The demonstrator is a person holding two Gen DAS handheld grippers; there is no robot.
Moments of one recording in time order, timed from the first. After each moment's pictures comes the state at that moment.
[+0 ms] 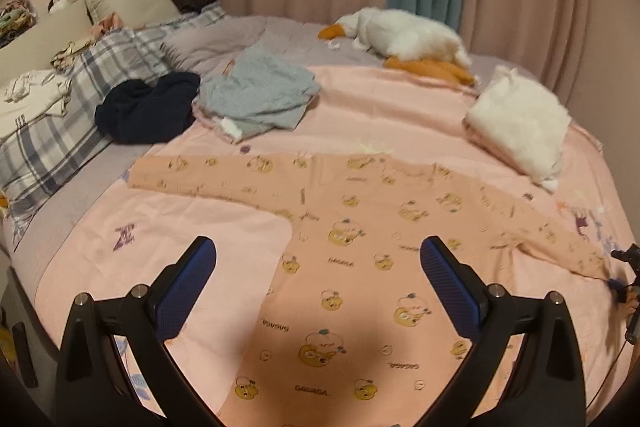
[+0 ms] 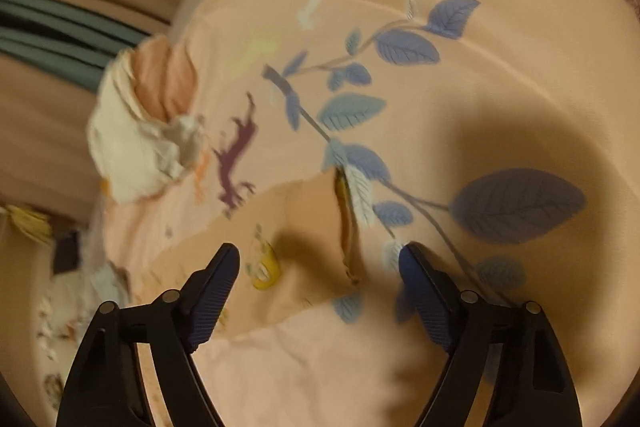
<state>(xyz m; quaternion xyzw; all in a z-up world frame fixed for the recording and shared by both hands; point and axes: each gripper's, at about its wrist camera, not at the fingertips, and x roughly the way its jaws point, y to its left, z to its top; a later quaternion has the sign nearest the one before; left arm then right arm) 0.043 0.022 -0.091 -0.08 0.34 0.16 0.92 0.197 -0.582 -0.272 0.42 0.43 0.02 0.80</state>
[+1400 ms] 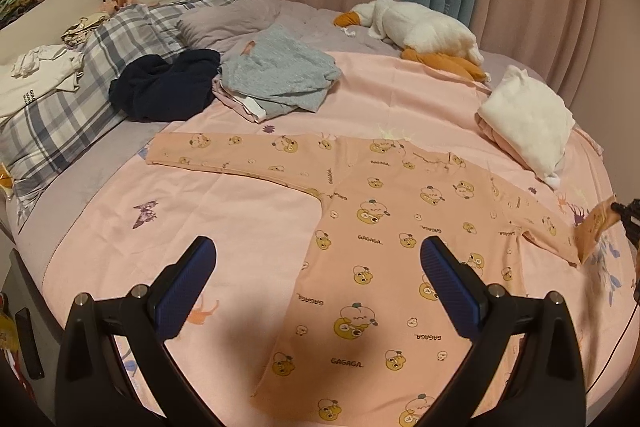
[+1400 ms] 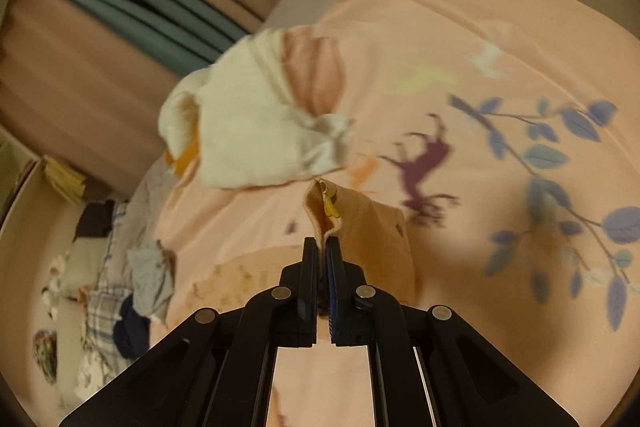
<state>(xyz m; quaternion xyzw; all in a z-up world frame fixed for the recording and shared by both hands) 0.010 0.056 -0.084 -0.10 0.35 0.17 0.92 0.216 -0.466 -0.155 0.34 0.38 0.10 0.85</state>
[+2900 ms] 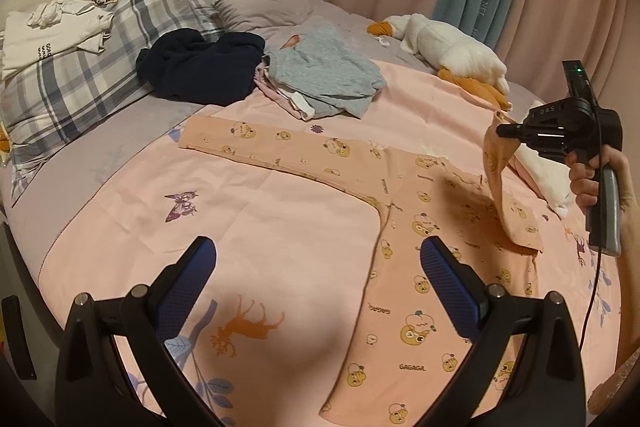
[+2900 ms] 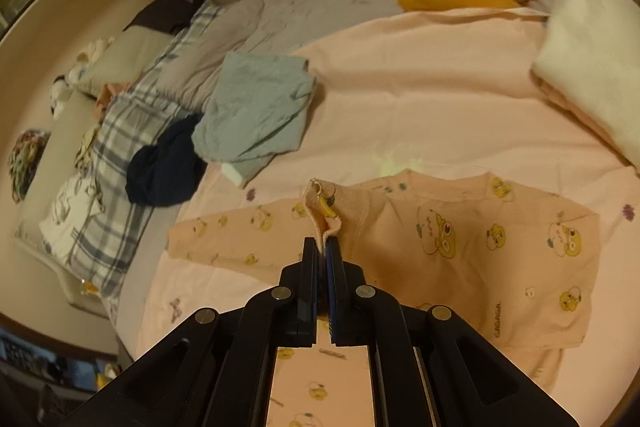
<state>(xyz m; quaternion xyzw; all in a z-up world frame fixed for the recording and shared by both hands) -0.022 0.154 -0.101 -0.16 0.33 0.17 0.91 0.230 -0.057 -0.119 0.09 0.49 0.31 0.81</state>
